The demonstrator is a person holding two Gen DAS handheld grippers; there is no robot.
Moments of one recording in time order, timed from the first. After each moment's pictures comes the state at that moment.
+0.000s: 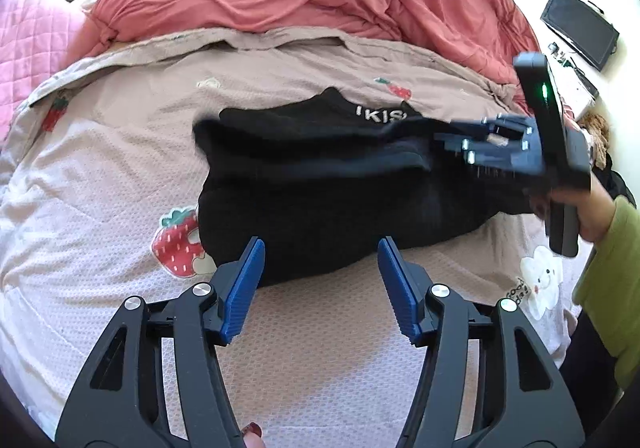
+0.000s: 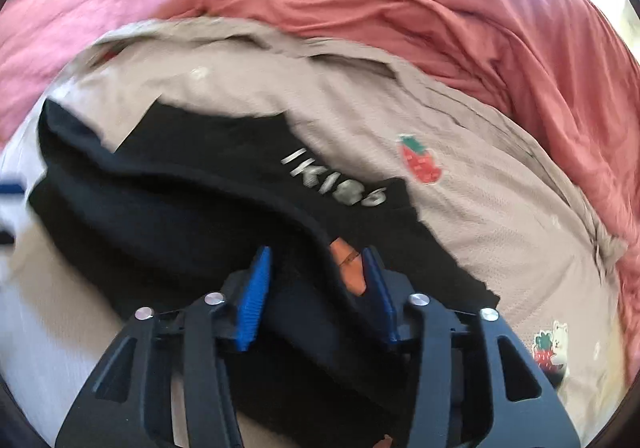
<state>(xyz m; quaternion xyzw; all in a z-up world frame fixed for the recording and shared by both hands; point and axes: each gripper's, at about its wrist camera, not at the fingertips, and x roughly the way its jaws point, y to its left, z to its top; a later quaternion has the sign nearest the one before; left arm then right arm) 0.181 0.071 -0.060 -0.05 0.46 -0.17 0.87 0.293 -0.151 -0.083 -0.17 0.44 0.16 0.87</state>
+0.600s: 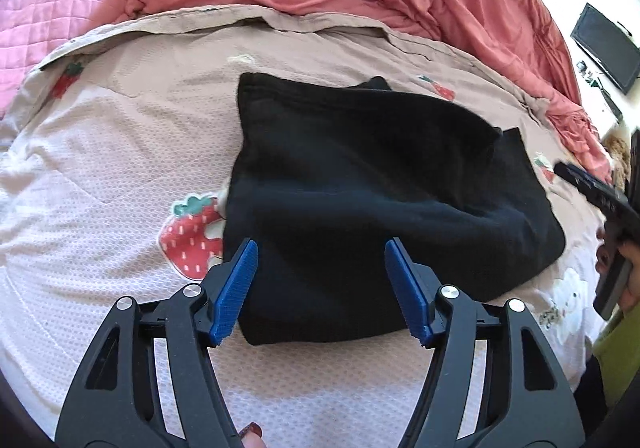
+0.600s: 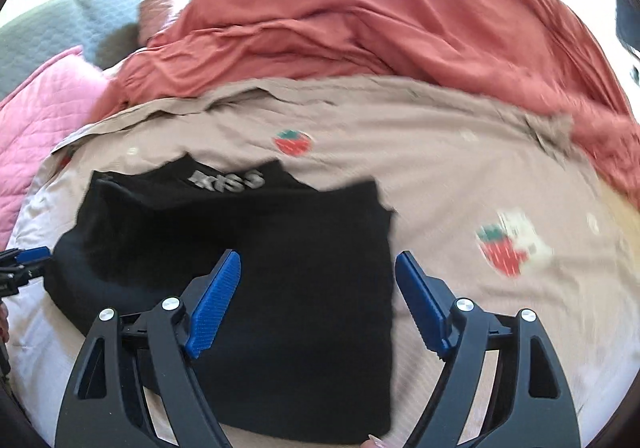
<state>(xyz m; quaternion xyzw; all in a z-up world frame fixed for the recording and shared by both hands) 0.201 0.088 -0.093 -0.07 0.47 -0.12 0.87 0.222 -0.279 -0.075 0.00 0.39 0.05 0.92</state>
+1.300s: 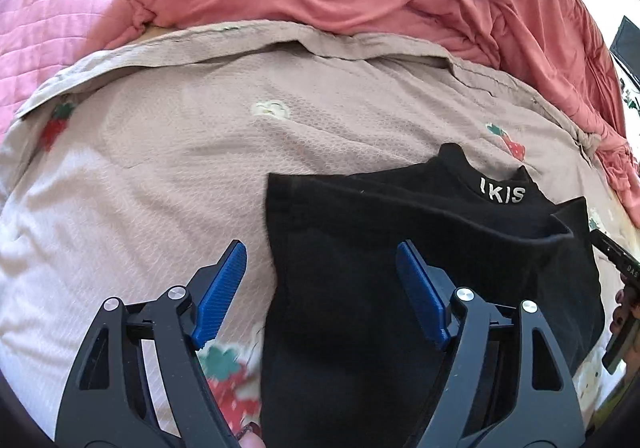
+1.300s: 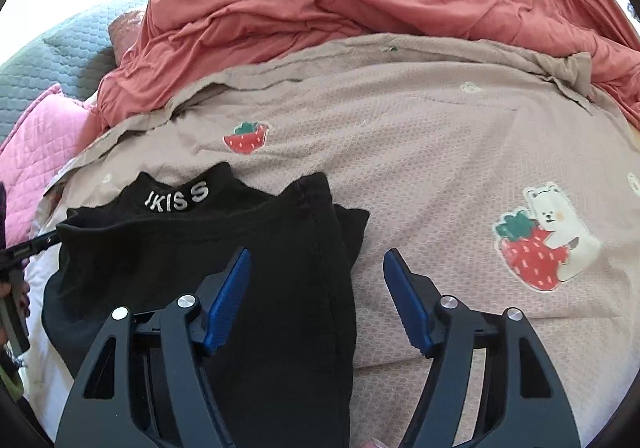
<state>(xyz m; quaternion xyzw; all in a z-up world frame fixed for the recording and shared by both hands) 0.315 0.089 -0.103 -0.06 0.48 -0.07 0.87 0.286 -0.322 -0.114 0.08 0.43 0.07 0.90</state>
